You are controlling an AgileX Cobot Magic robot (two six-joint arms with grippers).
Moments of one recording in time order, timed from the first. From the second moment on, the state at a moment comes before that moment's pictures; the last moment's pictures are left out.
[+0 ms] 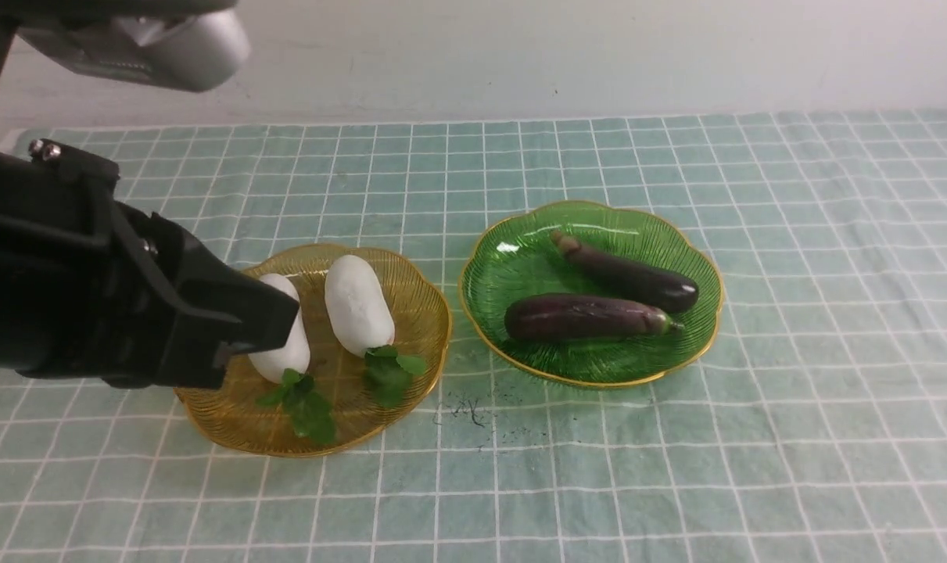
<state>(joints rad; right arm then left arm) 0.20 0.91 -1.36 0.22 0.96 -0.09 -0.45 1.01 -1.23 -0.33 1.10 0.12</state>
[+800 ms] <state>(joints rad) 0.20 -0.02 -0.37 0.23 0.16 -0.08 -0.45 0.67 -0.85 -0.33 0.72 0.17</state>
